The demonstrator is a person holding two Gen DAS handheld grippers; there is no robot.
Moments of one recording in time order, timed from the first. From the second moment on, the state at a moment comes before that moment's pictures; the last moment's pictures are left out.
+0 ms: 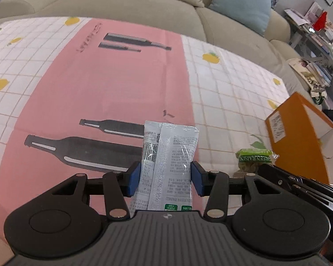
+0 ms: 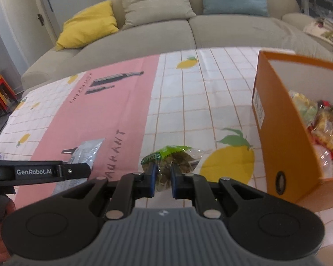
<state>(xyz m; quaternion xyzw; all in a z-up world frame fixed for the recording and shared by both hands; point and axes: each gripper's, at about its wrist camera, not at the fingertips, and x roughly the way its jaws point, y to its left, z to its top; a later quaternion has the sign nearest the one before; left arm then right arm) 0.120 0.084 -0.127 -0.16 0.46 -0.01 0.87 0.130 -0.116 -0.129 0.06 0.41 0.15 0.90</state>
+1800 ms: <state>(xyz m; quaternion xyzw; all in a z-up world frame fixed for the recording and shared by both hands) 0.236 -0.242 -0.068 0.03 0.48 -0.29 0.83 0.187 -0.393 -0.060 -0.09 0.44 0.06 0.89</state>
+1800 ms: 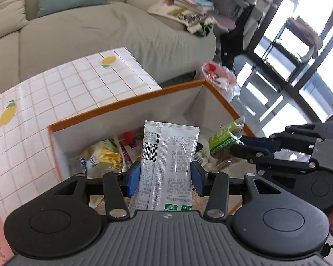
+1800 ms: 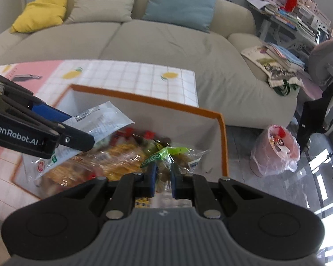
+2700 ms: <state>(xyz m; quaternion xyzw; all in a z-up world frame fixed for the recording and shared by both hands) 0.247 -0.284 -0.109 0.10 0.51 -0.30 0.80 0.215 -0.414 -0.122 -0.11 0.51 0.04 0.85</state>
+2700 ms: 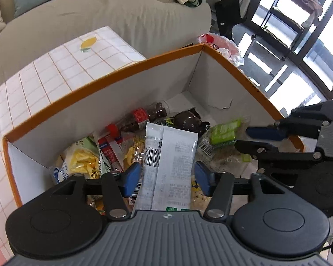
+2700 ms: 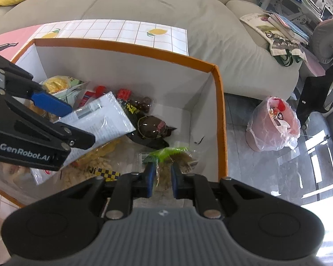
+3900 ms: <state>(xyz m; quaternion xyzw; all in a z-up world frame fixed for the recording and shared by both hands) 0.114 -0.133 0.071 0.15 0.31 -0.19 0.92 0.092 -0.312 0.063 0.08 0.35 0.01 0.93</state>
